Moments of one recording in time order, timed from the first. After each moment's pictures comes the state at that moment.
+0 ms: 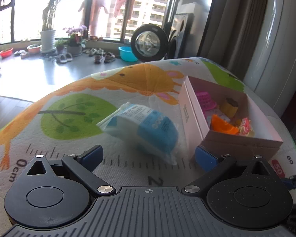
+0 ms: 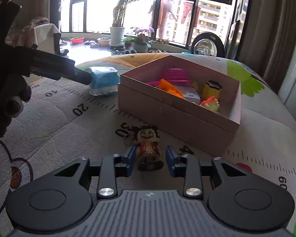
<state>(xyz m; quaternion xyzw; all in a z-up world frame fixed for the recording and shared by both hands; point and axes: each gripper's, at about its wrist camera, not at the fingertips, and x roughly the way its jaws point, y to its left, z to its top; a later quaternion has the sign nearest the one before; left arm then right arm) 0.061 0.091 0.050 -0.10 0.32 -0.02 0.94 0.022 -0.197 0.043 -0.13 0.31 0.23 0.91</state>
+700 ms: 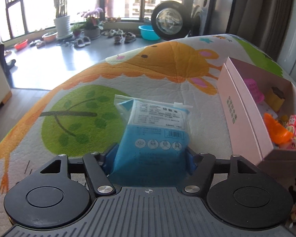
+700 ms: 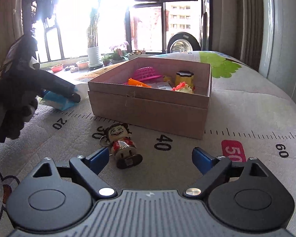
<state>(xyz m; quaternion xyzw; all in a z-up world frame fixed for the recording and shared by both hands) 0.120 0.103 0.019 -0.05 0.39 0.05 0.92 0.025 -0.229 0.023 -0.03 0.29 0.18 0.94</state>
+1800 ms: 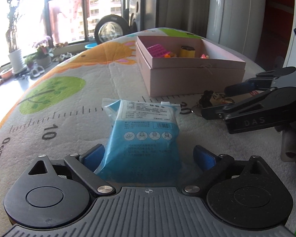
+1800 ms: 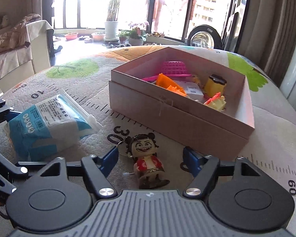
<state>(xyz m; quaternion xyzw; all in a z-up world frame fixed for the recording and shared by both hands) -0.013 0.044 0.005 0.03 0.34 -0.11 0.93 0.059 -0.172 0.026 -0.13 0.34 0.22 0.91</state>
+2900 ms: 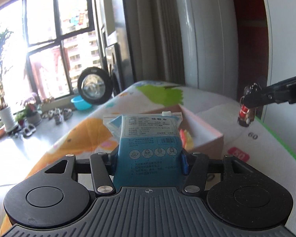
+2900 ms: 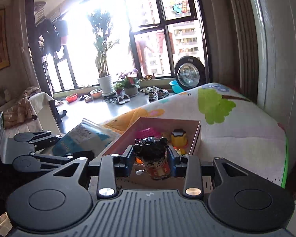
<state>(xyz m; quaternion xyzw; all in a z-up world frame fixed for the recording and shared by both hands) 0.034 -0.012 0.115 0.11 0.21 -0.16 0.96 0.029 -0.292 0.154 0.04 0.24 0.22 0.94</state>
